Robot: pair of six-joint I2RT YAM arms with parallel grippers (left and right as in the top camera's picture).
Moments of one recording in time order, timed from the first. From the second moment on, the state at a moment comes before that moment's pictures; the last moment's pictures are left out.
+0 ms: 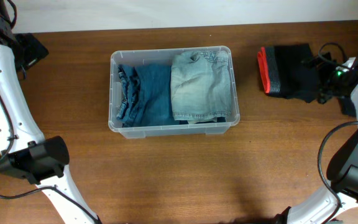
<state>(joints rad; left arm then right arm) 0.28 2.23 2.73 -1.69 -0.20 -0.46 -0.50 1.94 1.47 -0.57 -0.57 0.72</state>
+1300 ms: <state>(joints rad) 0.28 2.23 2.73 -1.69 -0.20 -0.46 -0.50 1.95 1.23 -0.25 -0.57 0.86</state>
